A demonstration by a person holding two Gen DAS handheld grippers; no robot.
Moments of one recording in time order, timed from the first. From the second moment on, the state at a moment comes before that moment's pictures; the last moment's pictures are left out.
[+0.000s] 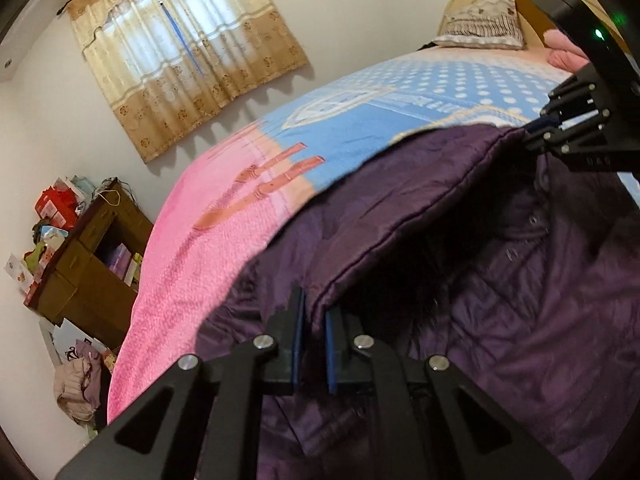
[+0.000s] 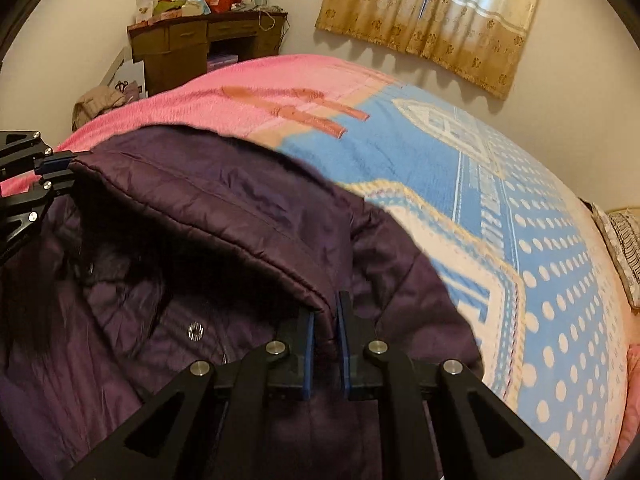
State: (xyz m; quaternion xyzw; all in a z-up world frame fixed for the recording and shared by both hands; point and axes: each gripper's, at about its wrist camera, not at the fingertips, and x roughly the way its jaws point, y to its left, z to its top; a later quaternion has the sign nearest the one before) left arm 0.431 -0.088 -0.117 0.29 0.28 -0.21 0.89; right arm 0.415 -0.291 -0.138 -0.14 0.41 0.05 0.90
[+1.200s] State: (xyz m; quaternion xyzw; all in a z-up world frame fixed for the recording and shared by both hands) left arm 0.398 -0.090 -0.108 0.23 0.26 -0.22 0.91; right arm 0.447 -0.285 -0.170 0.04 0.42 0.01 0.91
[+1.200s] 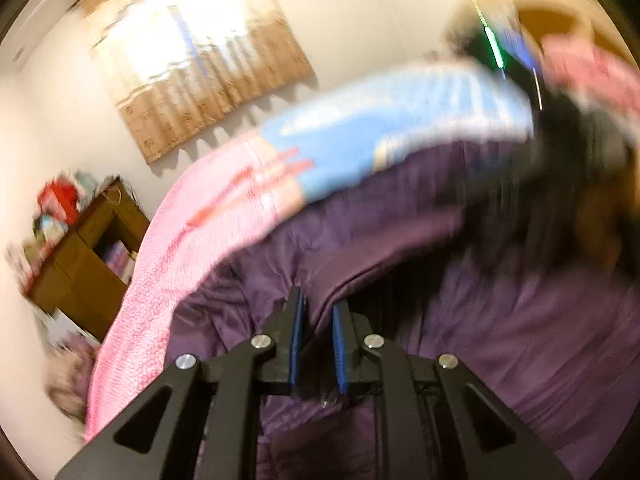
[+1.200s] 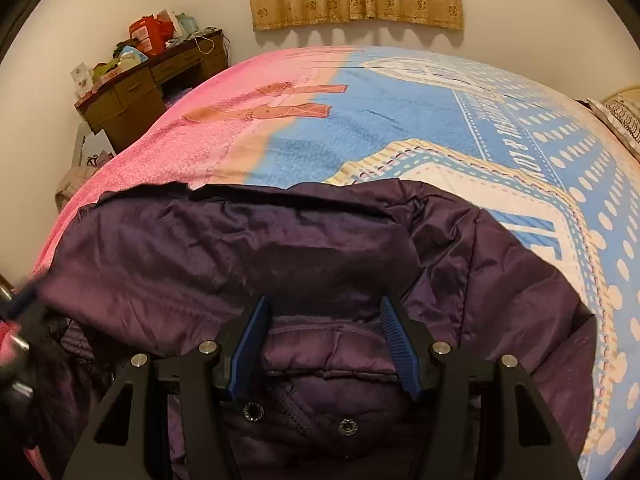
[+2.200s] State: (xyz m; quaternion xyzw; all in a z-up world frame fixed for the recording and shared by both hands) left arm 0.485 -0.110 -0.164 0.17 0.37 -0.11 0.91; right arm 0.446 -0.286 -0.185 0.05 0.41 0.01 0.91
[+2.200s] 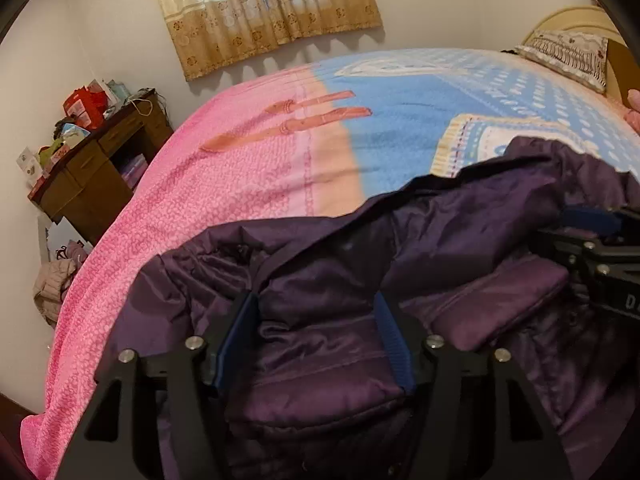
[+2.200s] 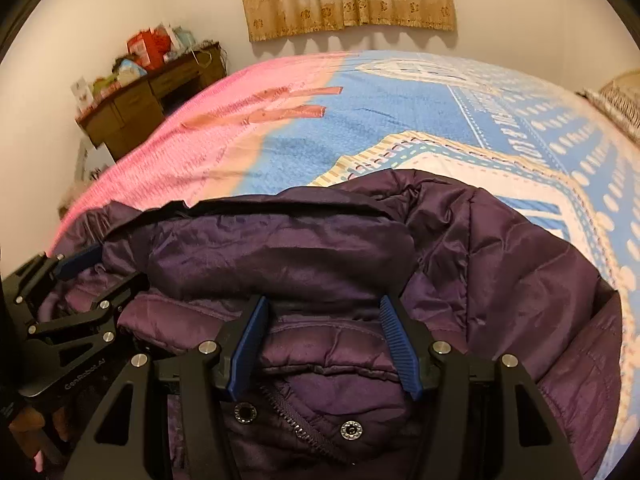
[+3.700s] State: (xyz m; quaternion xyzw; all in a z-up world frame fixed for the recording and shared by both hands) left arm 0.489 -0.120 -0.178 0.12 0.39 -0.11 0.91; right arm 0.457 -0.276 -0.196 0.03 0.43 -0.01 0.90
